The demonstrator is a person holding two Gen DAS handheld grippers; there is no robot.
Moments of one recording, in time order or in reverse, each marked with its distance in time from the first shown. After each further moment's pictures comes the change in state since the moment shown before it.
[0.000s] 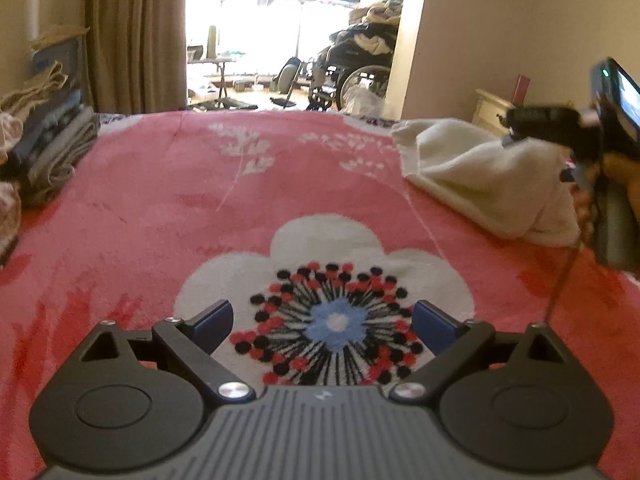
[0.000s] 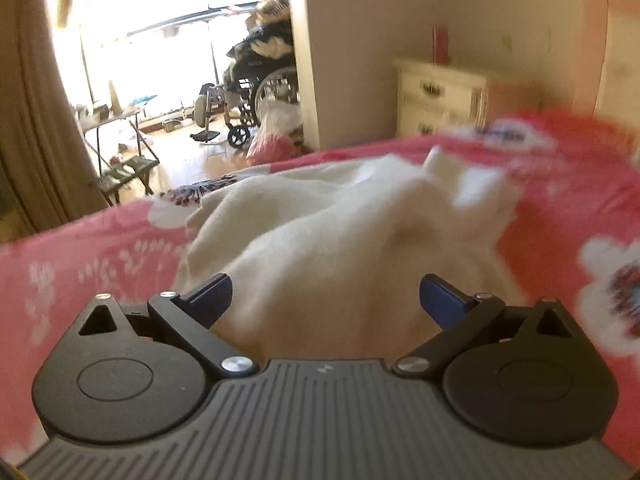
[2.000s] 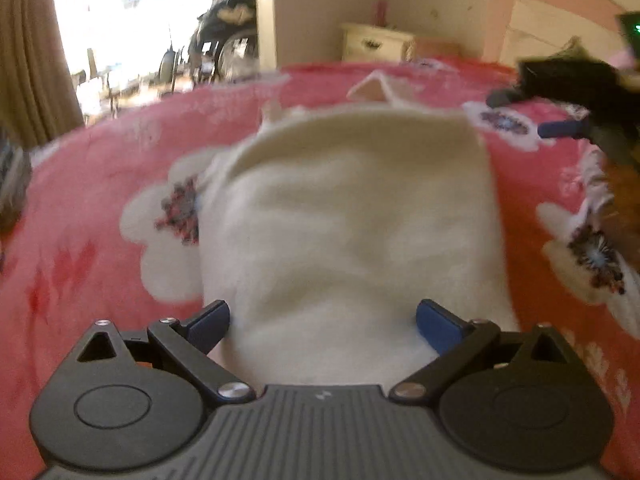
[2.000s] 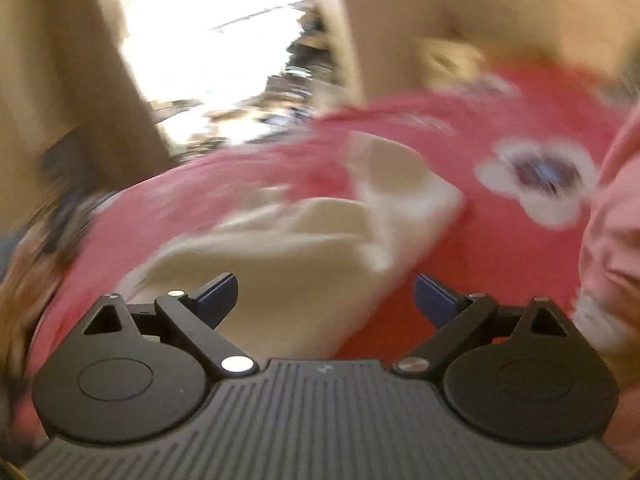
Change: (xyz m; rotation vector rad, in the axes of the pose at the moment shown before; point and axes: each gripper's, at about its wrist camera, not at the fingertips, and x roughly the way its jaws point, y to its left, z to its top) left arm -0.134 -0.048 -0.095 0.306 0.157 -0.204; right arm -0.267 -0.140 -0.103 0.077 0.067 0.126
